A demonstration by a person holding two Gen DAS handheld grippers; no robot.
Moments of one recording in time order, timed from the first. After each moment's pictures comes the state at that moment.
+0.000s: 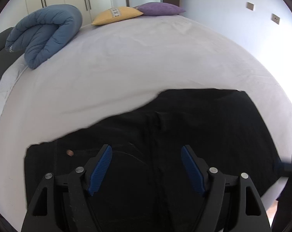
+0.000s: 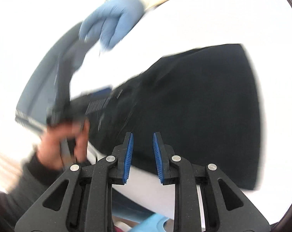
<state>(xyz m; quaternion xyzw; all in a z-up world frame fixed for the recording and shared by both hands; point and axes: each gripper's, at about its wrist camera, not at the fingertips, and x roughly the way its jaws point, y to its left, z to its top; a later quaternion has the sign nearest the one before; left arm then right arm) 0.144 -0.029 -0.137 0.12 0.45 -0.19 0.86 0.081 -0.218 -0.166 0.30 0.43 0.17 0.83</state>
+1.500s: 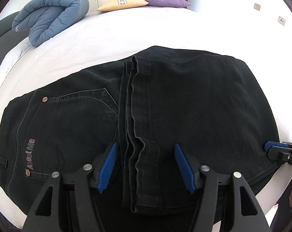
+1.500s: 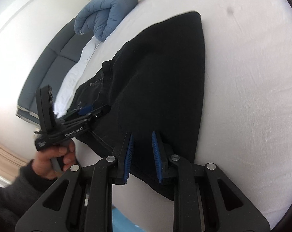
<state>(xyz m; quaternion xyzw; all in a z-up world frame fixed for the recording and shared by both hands) 0.077 -0.017 -0.202 0.09 0.47 -0.17 0.86 0.069 -0.285 -0.237 0.28 0.47 0.21 0.81</state>
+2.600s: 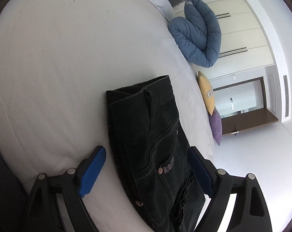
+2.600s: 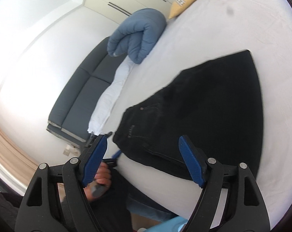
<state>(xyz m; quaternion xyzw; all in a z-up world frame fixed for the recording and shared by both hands) 0.023 0.271 -0.223 -0.52 0.35 -0.01 0.78 0.065 -0.263 -0.154 0.37 0.37 0.29 0.80</state>
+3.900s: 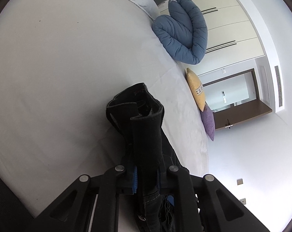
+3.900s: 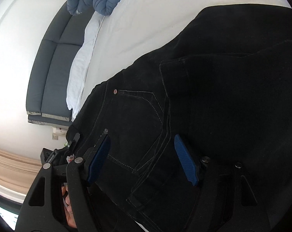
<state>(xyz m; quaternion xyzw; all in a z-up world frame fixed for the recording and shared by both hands) 0.044 0.273 -0.193 -0.50 0.34 -0.05 0.80 0.240 -0.131 -0.230 0.34 0.58 0.27 0.69</state>
